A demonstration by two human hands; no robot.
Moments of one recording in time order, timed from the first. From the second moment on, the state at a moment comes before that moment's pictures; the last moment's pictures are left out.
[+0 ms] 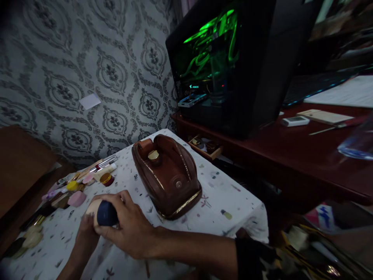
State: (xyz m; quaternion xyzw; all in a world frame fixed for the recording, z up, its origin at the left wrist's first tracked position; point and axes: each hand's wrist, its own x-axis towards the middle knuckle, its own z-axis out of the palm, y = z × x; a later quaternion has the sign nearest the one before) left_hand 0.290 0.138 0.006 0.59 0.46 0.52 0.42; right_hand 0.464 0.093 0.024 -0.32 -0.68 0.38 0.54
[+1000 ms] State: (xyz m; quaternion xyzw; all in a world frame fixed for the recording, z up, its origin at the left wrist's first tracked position) left_hand 0.419 0.159 0.091 0.83 0.27 0.41 0.27; right_hand 0.563 0.100 0.083 -0.29 -0.42 0.55 0.66
